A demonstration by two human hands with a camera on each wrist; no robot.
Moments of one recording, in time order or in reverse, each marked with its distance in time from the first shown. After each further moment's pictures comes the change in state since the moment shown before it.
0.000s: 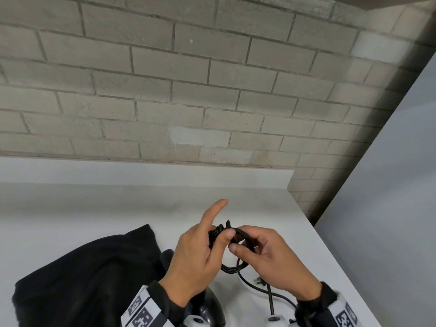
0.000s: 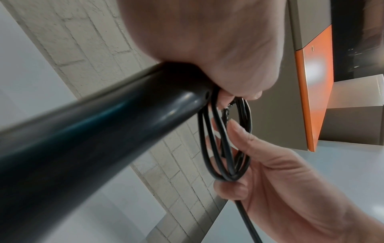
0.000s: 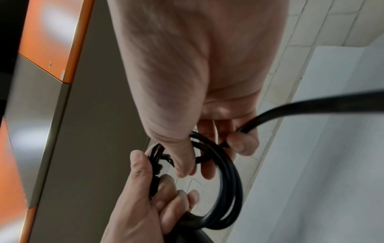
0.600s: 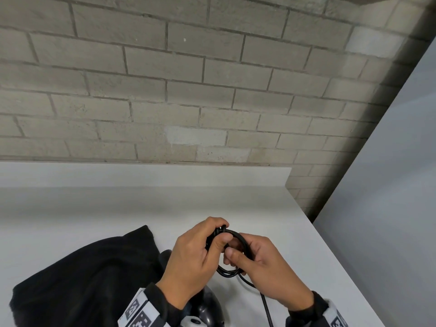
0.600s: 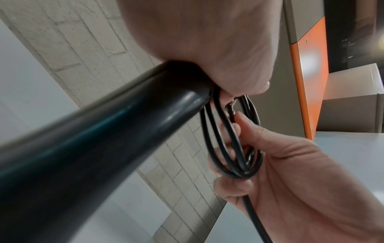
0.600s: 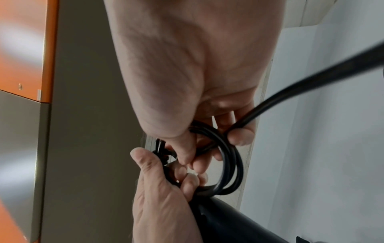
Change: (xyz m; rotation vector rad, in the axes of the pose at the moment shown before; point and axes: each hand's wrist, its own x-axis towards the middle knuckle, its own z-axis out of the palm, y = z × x) left_hand -0.002 -0.003 -0.001 0.017 0.017 0.067; right_hand -0.008 0.006 0.017 0.170 0.010 0.070
